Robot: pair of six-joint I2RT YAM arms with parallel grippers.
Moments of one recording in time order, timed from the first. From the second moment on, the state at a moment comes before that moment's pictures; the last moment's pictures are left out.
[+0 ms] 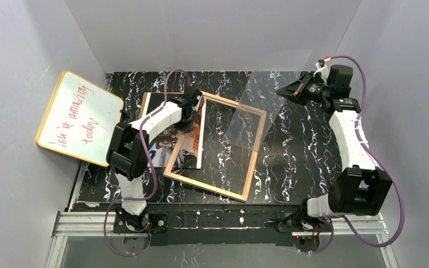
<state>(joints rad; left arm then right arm) -0.52 1.91 1.50 -0.79 -0.26 -0.12 -0.08 1.38 1.29 -0.37 -0.78 0.78</state>
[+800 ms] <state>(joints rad) -0.28 1.81 1.23 -0.68 0.02 -0.28 0.19 1.53 1.44 -0.35 -0.72 0.80</state>
